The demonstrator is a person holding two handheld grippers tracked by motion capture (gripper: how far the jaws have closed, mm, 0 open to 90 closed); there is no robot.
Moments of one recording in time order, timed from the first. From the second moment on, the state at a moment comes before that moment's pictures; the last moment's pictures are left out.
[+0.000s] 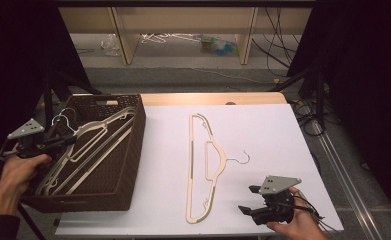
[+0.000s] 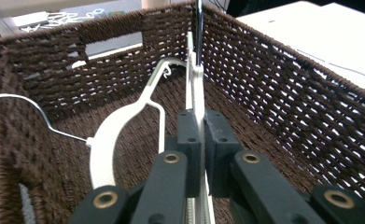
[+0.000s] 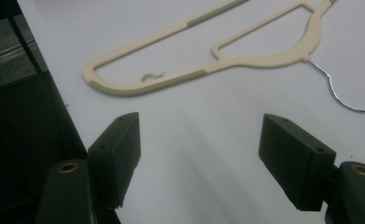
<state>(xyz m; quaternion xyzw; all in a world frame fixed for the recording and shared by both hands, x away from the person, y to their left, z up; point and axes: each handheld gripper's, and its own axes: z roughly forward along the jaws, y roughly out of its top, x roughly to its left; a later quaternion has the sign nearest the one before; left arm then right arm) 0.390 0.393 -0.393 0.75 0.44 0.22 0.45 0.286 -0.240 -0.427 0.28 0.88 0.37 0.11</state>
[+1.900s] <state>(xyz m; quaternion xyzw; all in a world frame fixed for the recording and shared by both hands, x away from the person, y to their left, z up) 0.297 0.169 -0.391 0.75 0.34 0.19 0.53 0.294 -0.242 -0.447 0.34 0.85 0.39 0.12</state>
